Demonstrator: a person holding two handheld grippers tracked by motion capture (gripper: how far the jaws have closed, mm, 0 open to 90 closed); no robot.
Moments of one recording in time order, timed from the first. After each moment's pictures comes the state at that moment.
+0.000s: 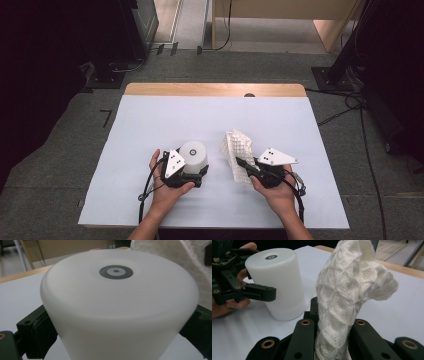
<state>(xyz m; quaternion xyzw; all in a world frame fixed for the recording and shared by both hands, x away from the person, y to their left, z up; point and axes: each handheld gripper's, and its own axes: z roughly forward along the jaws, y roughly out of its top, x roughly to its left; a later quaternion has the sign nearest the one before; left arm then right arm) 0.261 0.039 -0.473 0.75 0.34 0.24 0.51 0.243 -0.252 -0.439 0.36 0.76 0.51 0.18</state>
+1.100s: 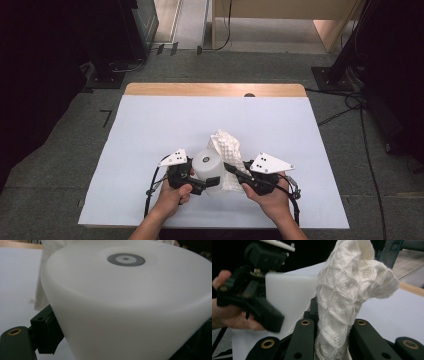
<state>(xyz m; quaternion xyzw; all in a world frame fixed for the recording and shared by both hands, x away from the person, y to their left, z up) 0.272 0.038 -0.458 0.73 0.26 -0.07 0.62 0.223 -0.226 -0.416 0.30 0.76 0.55 0.16</state>
